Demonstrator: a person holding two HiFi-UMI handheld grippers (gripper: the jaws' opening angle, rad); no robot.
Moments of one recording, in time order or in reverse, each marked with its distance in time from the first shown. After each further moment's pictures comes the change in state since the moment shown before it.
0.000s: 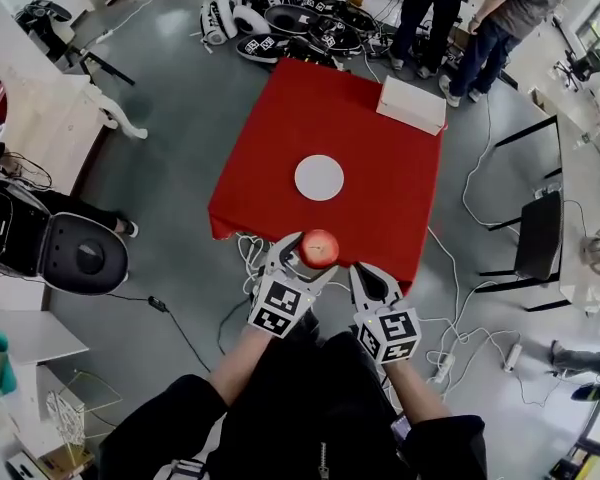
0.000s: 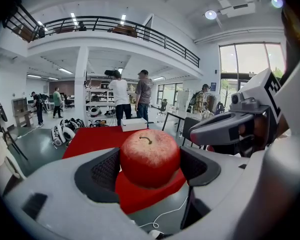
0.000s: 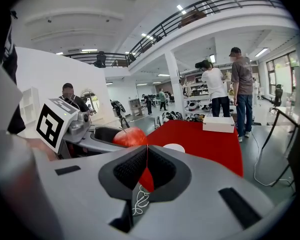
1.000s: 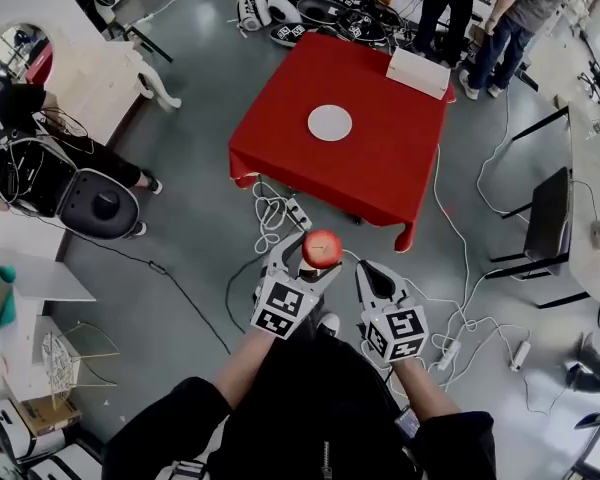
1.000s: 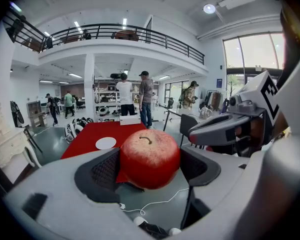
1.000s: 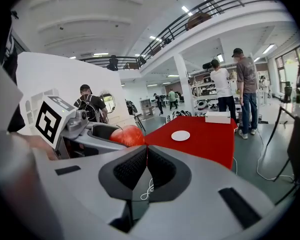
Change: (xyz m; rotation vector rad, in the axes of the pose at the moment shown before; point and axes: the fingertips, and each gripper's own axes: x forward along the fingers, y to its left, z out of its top) left arm -0.112 -0.188 -0.053 -0.006 0.009 0.128; right arm -0.190 0.053 -0.094 -0.028 -0.011 0.126
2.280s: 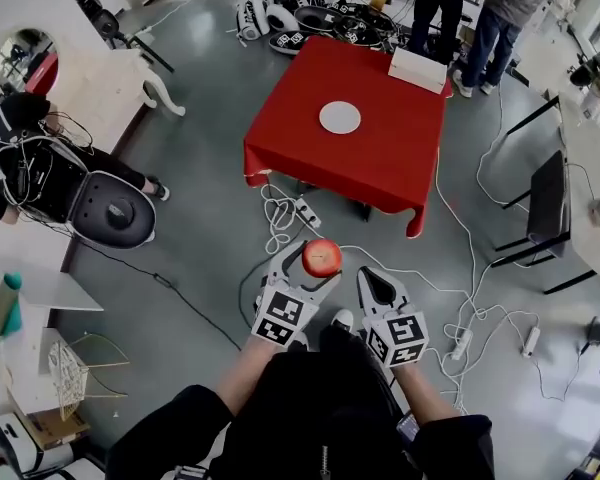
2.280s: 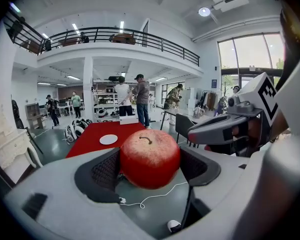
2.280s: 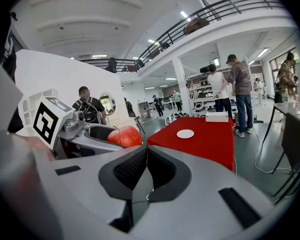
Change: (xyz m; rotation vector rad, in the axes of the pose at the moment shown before) left arm -0.097 -0.015 -0.035 0.021 -0.016 -0.027; right arm -0.035 0.092 -0.025 0.011 -0.032 -0.045
